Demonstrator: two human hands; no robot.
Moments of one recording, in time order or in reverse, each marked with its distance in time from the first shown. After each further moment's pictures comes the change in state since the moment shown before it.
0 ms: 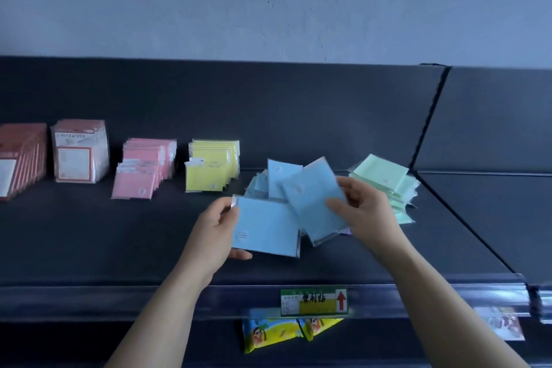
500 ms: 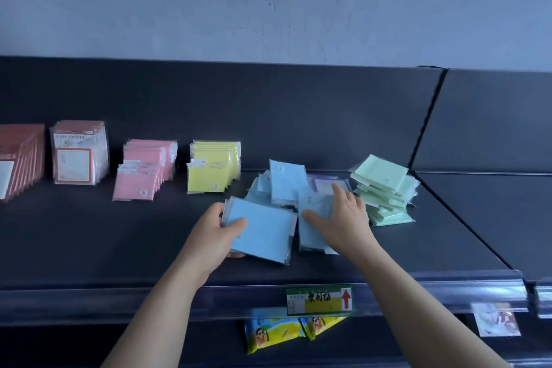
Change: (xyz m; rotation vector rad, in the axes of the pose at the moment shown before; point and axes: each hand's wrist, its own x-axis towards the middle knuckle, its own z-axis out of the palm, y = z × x) left_hand 0.008 -0.007 -0.016 0.050 -0.076 -0.021; right_hand 0.004 0.007 0.033 -0.818 -0.022 0.121
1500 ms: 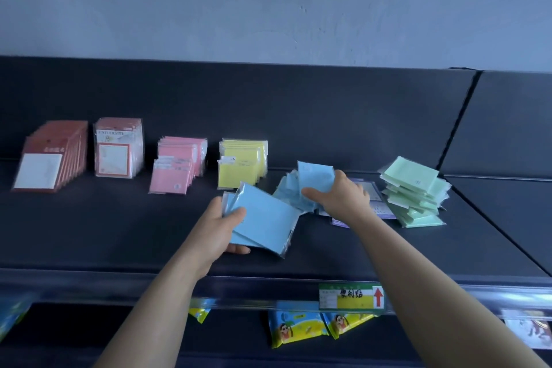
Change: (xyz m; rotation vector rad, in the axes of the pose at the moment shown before) left_hand -0.006 -0.001 -0.047 -0.081 0.007 -0.029; right_hand 0.041 -0.046 0.022 0.030 -0.050 0.092
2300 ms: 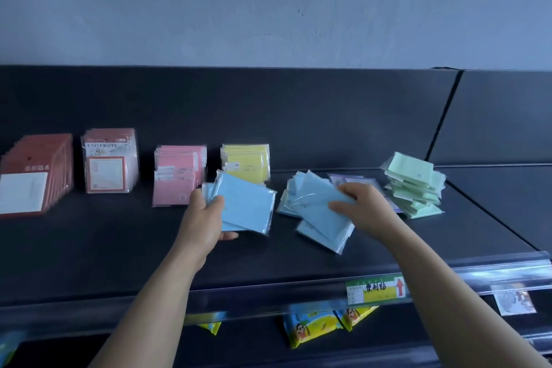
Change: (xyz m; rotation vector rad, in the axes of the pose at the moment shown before) left_hand 0.027 0.011 -0.047 0.036 0.128 0.075; right_hand -0.040 0.004 -0.008 0.251 0.051 -0.165
